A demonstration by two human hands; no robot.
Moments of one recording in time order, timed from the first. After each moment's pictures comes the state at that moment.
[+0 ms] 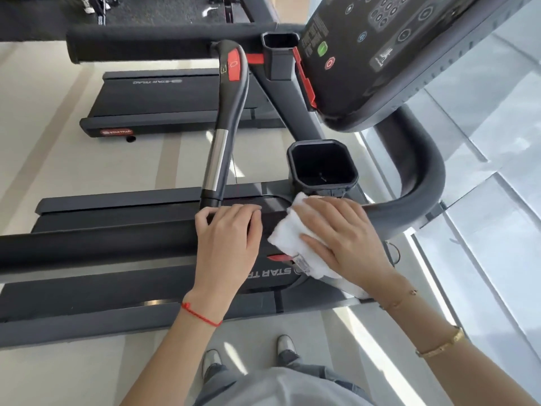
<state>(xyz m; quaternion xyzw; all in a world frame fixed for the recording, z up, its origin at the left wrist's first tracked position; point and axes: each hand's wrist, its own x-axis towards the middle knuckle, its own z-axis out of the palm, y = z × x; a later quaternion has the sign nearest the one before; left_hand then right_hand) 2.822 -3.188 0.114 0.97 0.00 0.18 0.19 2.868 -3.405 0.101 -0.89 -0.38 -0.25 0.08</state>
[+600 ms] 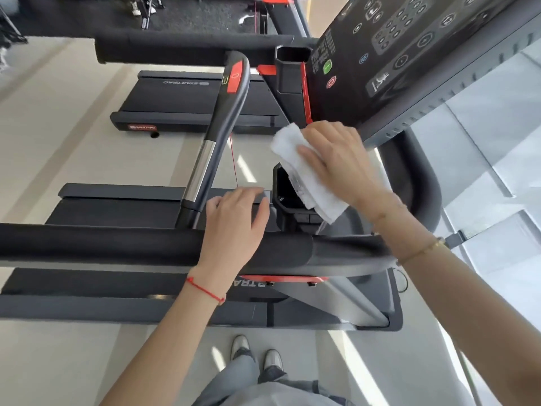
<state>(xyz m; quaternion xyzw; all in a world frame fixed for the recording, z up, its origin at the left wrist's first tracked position) 2.878 -3.234 0.129 0.96 0.05 0.16 0.22 3.011 -3.405 0.172 -0.90 -0.36 -0.21 0.11</state>
